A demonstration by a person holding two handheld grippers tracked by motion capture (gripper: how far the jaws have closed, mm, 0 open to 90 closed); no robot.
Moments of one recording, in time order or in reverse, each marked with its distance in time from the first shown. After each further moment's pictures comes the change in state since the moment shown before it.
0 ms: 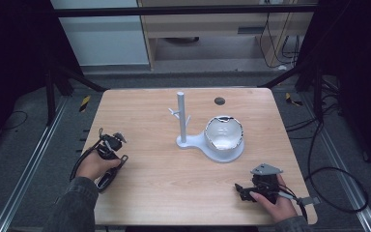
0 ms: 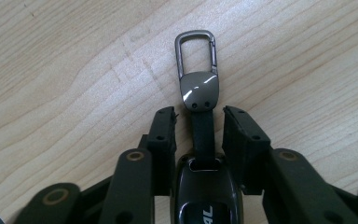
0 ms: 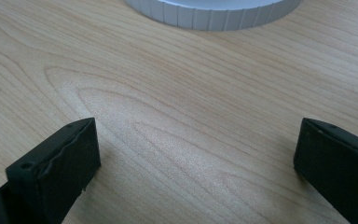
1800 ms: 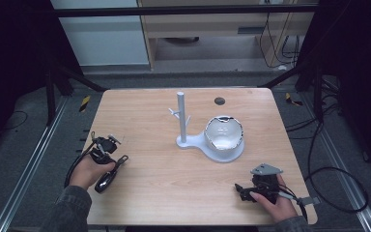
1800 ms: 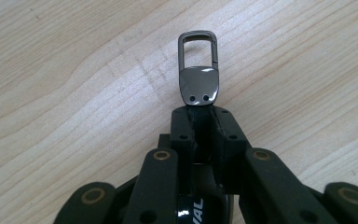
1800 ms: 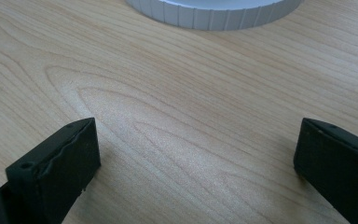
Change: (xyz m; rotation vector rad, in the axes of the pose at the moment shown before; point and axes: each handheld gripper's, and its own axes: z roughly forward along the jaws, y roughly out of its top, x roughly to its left) left arm 0.000 -0.025 -0.014 -0.142 -0.051 -0.014; right arm 0.000 0.000 0.000 0.000 -0.003 -0.007
